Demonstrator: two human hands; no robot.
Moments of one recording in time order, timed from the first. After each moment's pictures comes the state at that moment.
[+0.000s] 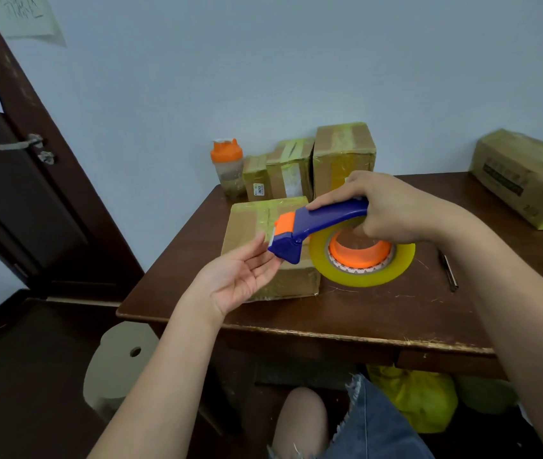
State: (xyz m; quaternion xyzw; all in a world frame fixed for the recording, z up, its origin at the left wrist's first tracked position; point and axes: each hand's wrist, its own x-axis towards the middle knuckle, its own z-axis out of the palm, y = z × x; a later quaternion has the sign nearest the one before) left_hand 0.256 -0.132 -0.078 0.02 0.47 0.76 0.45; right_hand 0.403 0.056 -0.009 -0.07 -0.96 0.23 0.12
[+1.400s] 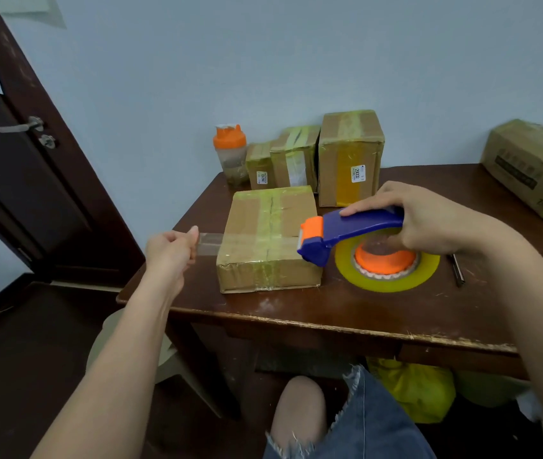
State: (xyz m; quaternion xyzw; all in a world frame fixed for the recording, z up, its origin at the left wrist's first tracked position) left_hand 0.187 -0.174 -0.097 0.02 0.77 0.64 0.05; right_hand 0.421 0.088 -0.043 -0.09 -0.95 0.27 0.09
